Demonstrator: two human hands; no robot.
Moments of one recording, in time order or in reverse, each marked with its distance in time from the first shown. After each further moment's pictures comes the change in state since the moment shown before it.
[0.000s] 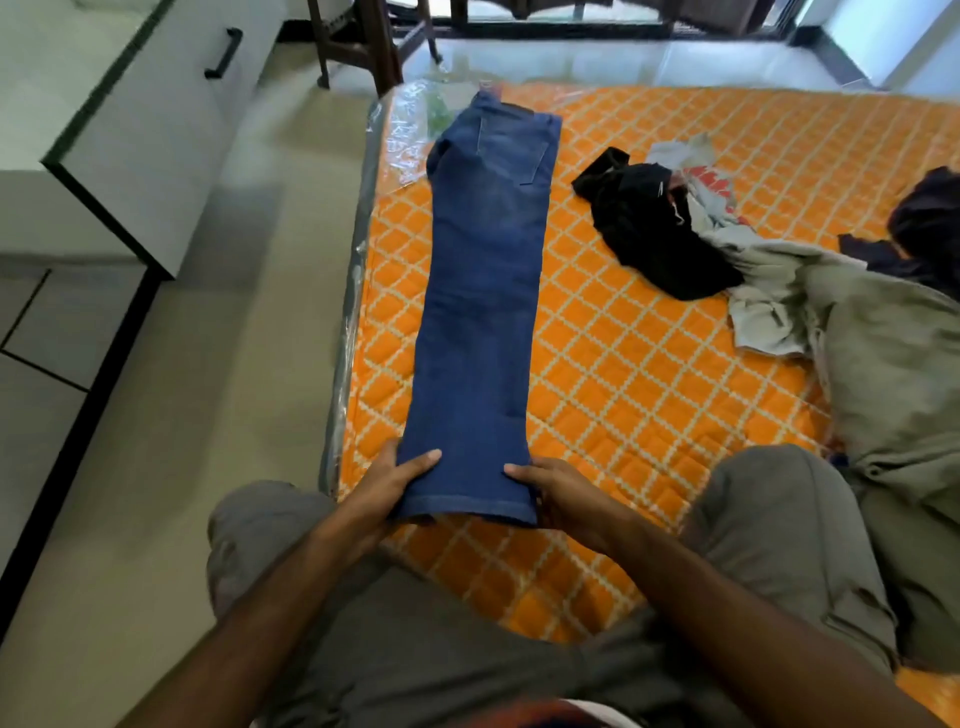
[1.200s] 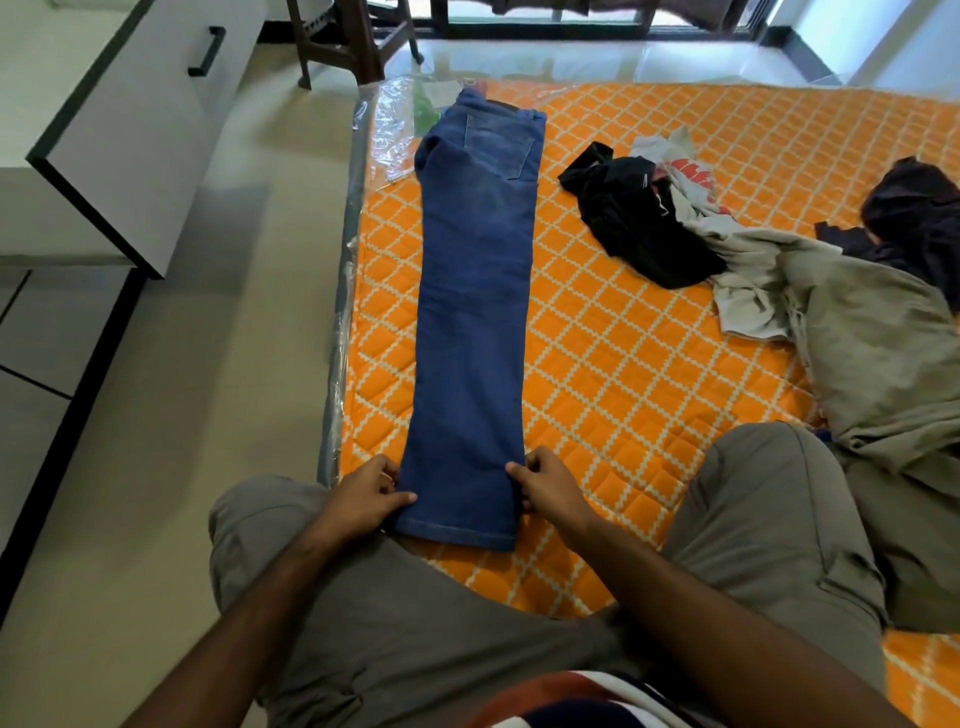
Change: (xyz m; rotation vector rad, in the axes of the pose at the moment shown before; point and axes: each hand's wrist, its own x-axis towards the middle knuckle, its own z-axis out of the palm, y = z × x) left_hand 0.012 -0.037 -0.051 0.810 0.053 0.049; right_hand 0.013 0.029 0.021 -0.277 0.422 -0.112
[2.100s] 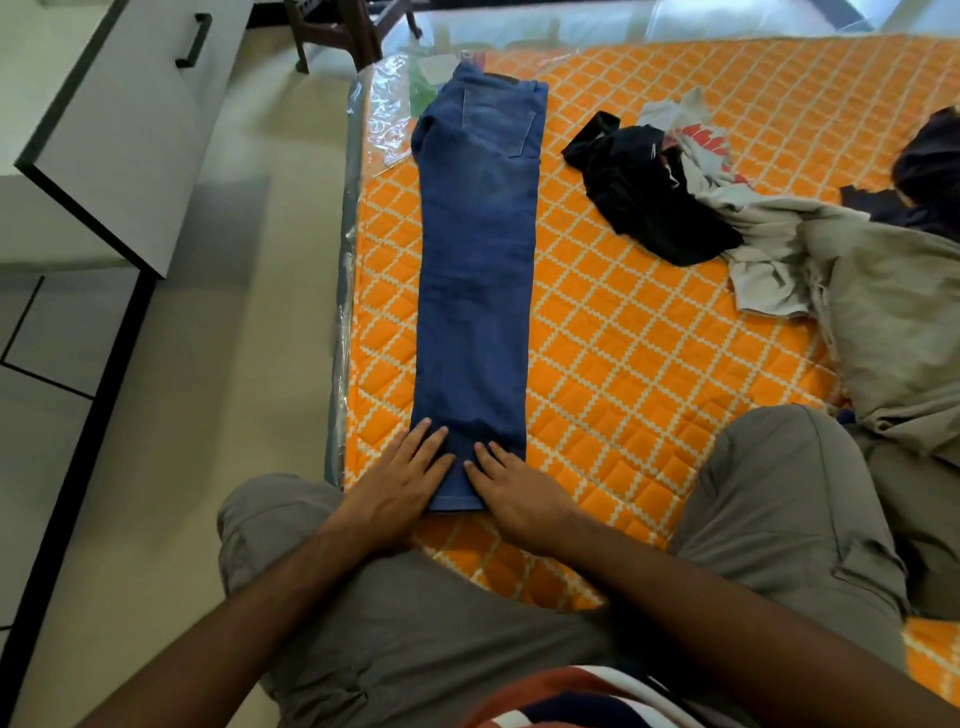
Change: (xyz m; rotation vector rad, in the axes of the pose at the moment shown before) left_hand 0.005 0.018 0.014 1.206 0.022 0.702; right_hand -0.016 -0.008 0.017 -1.335 -0.299 -0.692
